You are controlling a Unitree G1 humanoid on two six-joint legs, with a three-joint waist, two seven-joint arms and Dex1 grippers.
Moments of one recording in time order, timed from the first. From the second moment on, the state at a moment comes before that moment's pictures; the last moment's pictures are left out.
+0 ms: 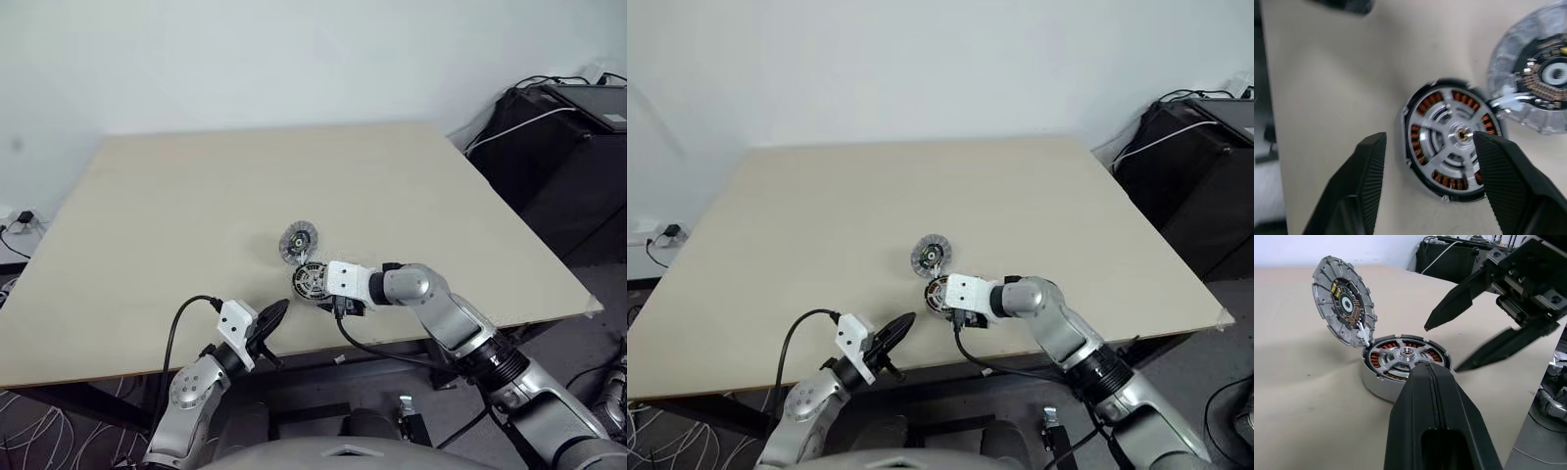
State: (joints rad) left arm 0.26 0.19 -0.21 0.00 -0.20 -0.21 -0.59; right arm -0.41 -0.55 0.57 -0.02 -0.18 0.30 0.91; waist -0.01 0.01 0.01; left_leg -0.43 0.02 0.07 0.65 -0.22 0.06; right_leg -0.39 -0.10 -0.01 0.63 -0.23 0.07
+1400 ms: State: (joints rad) left arm 0.26 0.16 -0.21 0.02 -0.20 -0.20 -0.55; right arm -0.52 -0.45 0.60 0.27 -0.31 0.11 1.04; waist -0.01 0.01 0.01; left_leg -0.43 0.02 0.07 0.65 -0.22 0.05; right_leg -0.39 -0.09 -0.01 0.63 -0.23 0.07
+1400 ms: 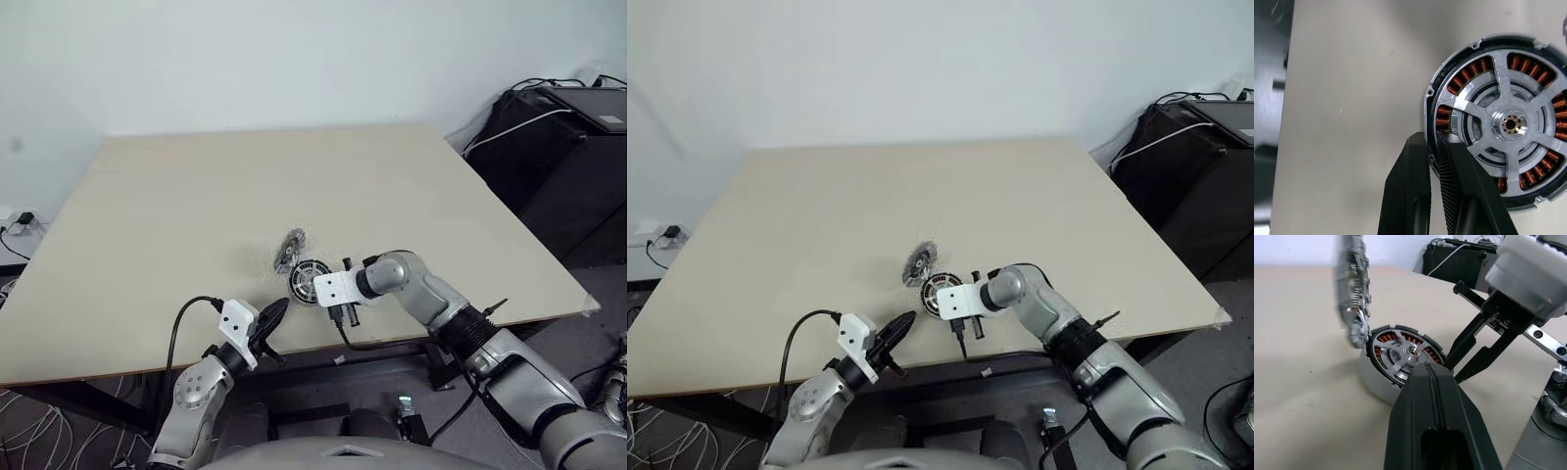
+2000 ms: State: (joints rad) left arm 0.26 0.15 -0.21 0.03 -0.20 -0.20 -0.54; right arm -0.31 -0.39 0.31 -0.28 -0.05 1.09 0.87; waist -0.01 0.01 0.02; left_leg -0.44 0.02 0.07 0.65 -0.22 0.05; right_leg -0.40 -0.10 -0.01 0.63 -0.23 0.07
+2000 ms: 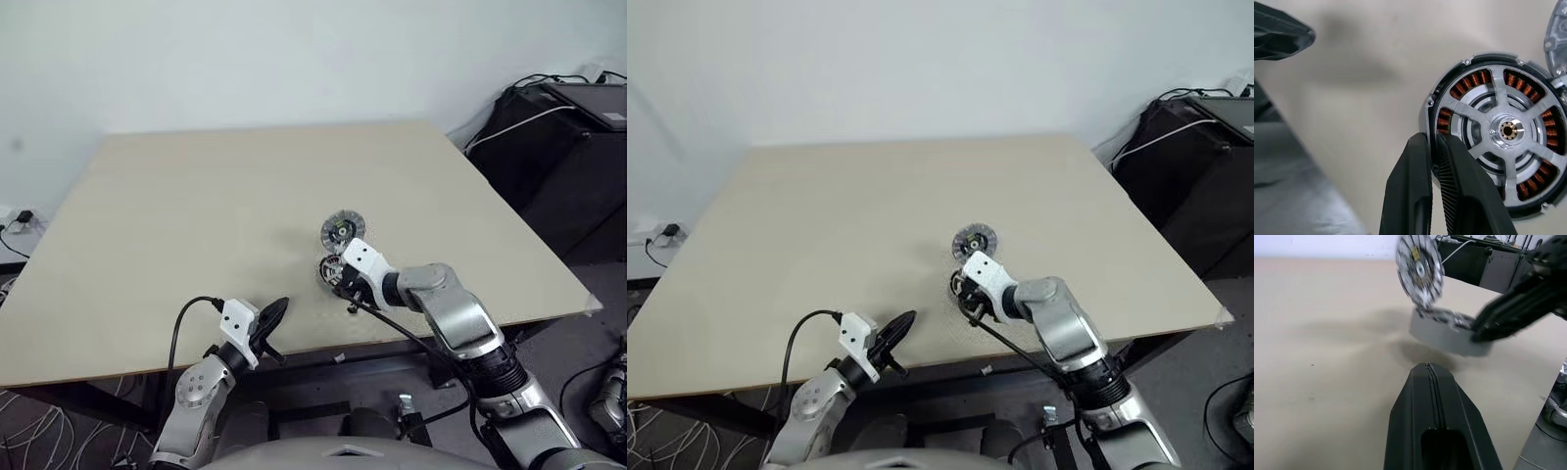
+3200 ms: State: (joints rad) left arm 0.26 0.16 -0.20 0.03 -0.20 -0.15 -0.51; right arm -0.42 -0.44 0.49 -0.20 0.02 0.55 0.74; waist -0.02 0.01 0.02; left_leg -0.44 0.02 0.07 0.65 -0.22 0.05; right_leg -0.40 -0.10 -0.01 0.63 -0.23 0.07
